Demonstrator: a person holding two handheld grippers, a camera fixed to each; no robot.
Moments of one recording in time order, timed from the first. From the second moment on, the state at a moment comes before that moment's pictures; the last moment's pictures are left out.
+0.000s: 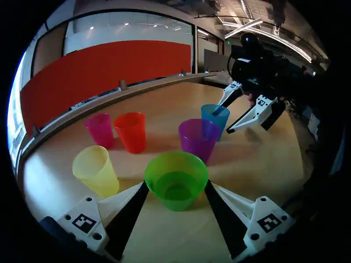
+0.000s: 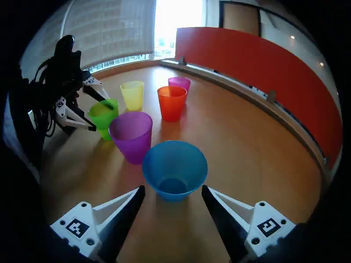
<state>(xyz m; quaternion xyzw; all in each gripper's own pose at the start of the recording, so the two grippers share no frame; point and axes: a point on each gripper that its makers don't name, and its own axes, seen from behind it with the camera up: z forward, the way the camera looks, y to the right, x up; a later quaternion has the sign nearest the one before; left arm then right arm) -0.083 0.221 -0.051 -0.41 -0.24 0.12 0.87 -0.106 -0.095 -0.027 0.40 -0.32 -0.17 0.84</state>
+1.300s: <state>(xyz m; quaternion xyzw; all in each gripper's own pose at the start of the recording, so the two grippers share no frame) -0.053 0.106 -0.060 -0.29 -0.23 0.11 0.92 -0.068 -0.049 -0.078 0.28 -0.31 -0.13 0.90</state>
